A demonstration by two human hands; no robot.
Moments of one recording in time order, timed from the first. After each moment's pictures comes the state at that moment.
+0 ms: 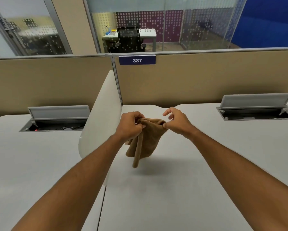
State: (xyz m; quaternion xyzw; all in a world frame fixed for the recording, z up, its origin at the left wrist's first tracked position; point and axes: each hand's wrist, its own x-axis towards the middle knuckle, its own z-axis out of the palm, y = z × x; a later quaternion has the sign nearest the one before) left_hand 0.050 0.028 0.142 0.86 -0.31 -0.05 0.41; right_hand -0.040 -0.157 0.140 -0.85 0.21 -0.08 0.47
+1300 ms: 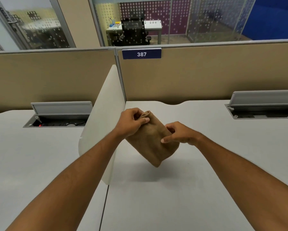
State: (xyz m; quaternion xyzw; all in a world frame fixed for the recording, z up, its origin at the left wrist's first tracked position) left_hand 0.076 0.029 0.136 0.85 -0.28 -0.10 0.44; right_hand -0.026 -0.176 0.089 -0.86 0.10 0.12 0.48
